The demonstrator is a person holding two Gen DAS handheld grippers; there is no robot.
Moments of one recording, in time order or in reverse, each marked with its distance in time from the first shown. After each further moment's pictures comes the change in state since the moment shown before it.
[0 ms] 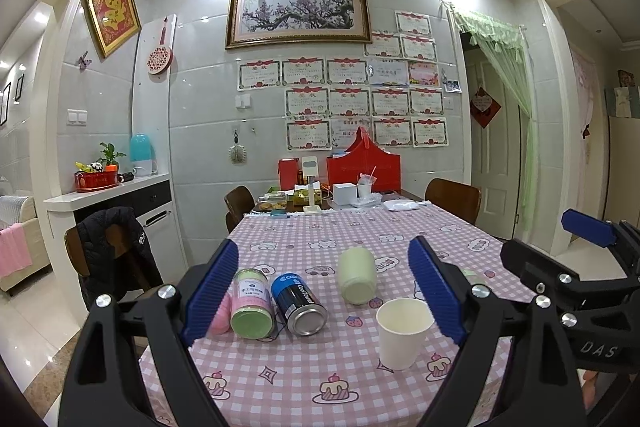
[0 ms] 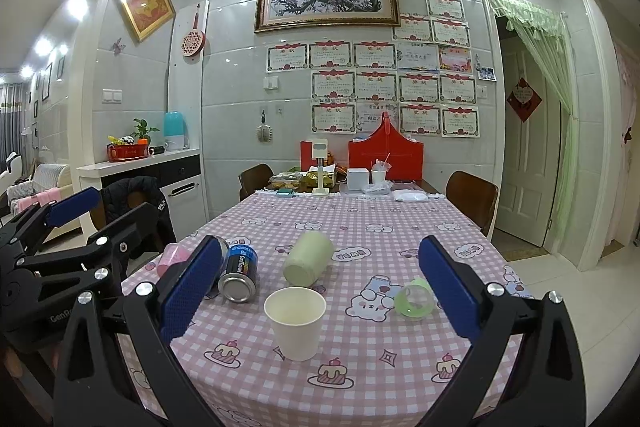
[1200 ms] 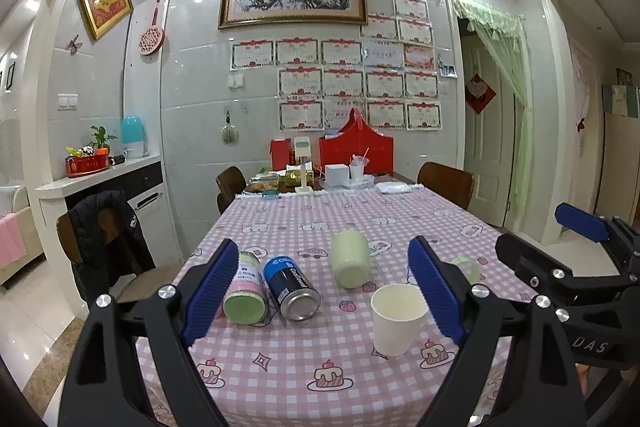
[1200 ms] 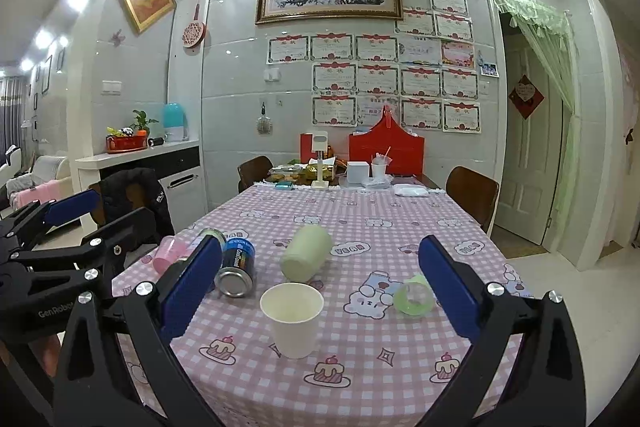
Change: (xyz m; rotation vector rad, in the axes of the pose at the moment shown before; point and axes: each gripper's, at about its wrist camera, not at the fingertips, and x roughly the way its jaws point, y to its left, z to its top) left arm 0.009 0.002 -0.001 -0.013 0.071 -0.030; right arm 0.010 -0.002 0.003 -0.014 0.025 0.000
